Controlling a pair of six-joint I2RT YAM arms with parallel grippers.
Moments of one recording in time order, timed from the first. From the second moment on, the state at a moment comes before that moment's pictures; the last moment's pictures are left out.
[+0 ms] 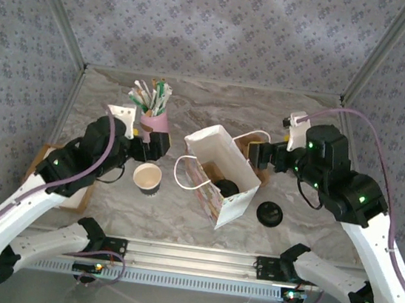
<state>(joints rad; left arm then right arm) -0.76 0.88 1.16 -0.77 -0.24 -0.57 0.58 0.95 1.45 -0.99 0.02 0.22</state>
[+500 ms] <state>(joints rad) -0.59 1.03 1.27 -0.82 -0.06 -0.54 0.36 1.06 1.51 -0.99 -0.18 0.27</state>
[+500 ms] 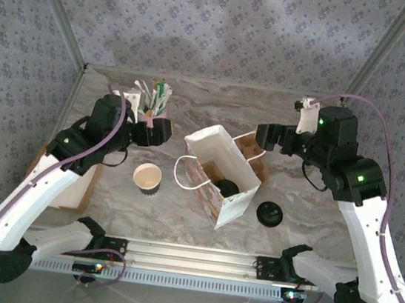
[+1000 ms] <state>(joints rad) -0.47 1.11 1.32 -0.85 0.05 -0.52 0.17 1.23 1.62 -1.11 -0.13 0.44</state>
